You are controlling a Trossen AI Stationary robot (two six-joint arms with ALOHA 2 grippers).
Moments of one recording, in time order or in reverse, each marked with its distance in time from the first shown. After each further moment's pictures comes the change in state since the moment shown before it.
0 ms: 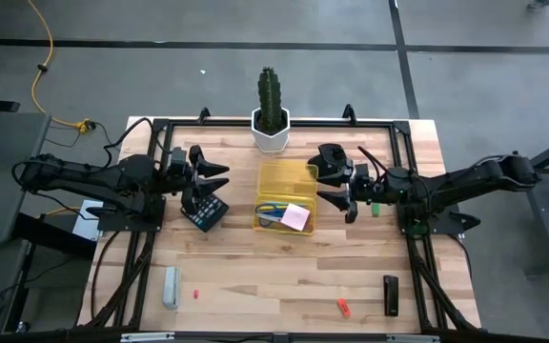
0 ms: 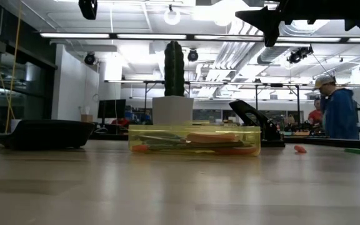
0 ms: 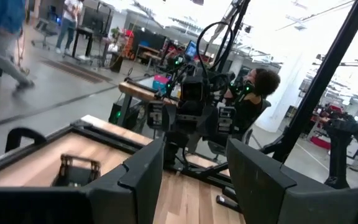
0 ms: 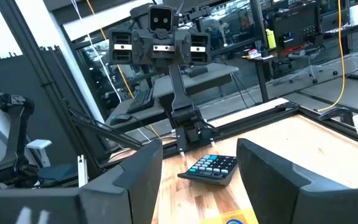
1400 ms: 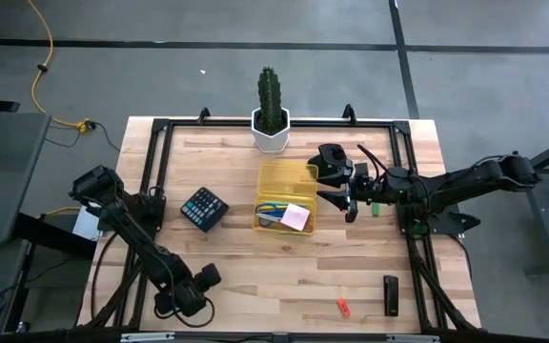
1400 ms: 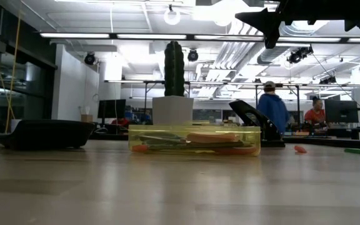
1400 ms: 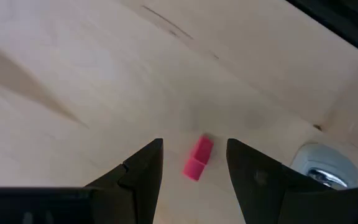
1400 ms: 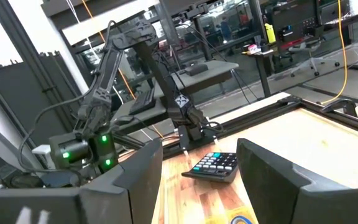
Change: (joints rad) left arm -0.764 0.947 0.328 -0.783 0.272 0.478; right arm -0.003 0.001 0.000 -0.005 -0.001 0.050
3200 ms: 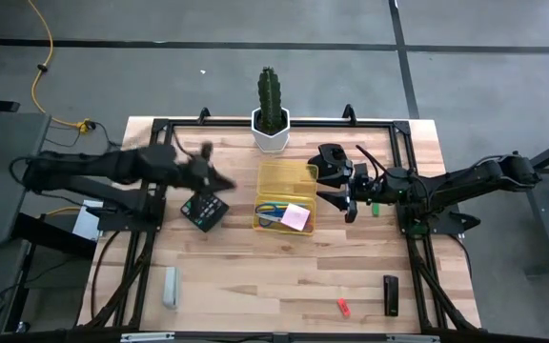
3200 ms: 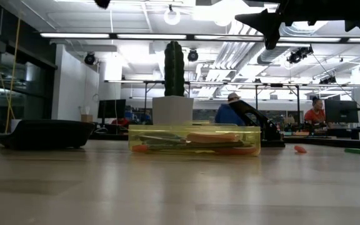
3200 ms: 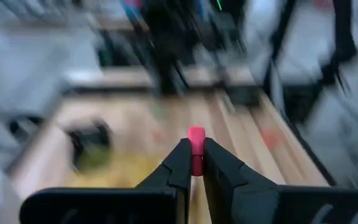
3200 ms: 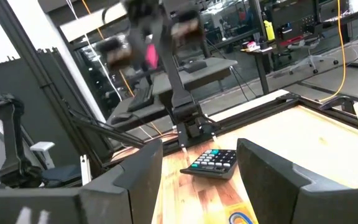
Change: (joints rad) left arm 0.820 -0.778 -0.001 0.236 -0.033 -0.153; right arm 0.000 0.000 0.000 -0.013 0.000 -0.002
